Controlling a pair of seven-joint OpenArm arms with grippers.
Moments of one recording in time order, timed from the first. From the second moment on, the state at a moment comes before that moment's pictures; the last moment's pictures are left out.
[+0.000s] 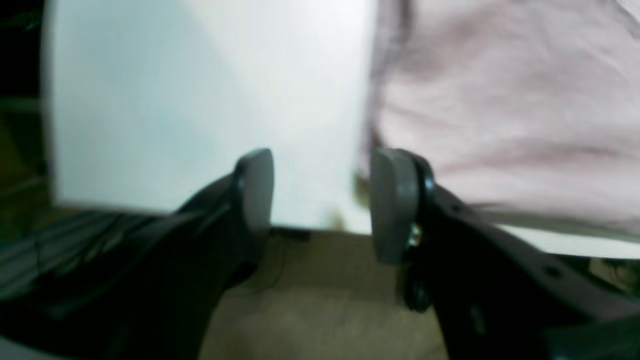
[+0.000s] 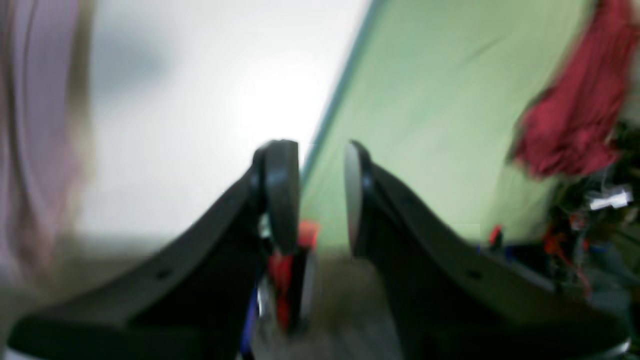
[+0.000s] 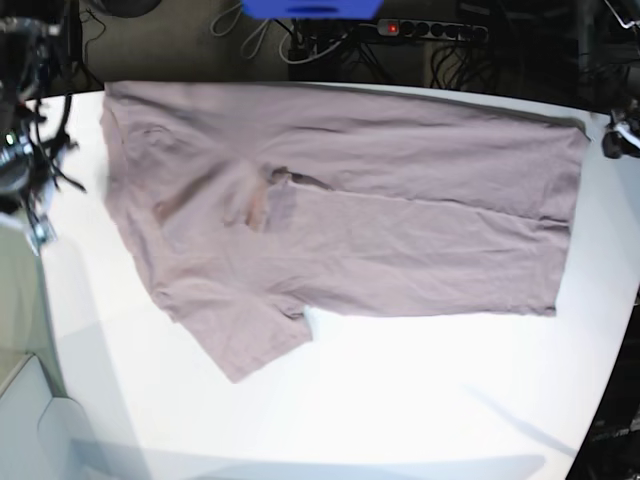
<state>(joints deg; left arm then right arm) 14.7 -28.3 -47.7 81.4 -34.1 -39.8 61.4 -8.9 23.2 20.2 111.4 -1.5 34.7 -69.9</state>
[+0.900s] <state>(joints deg) 13.1 -28.1 -52.7 81.5 -34.3 -39.8 61.2 29.8 13.7 7.3 51.0 -1.9 34.7 -42.0</state>
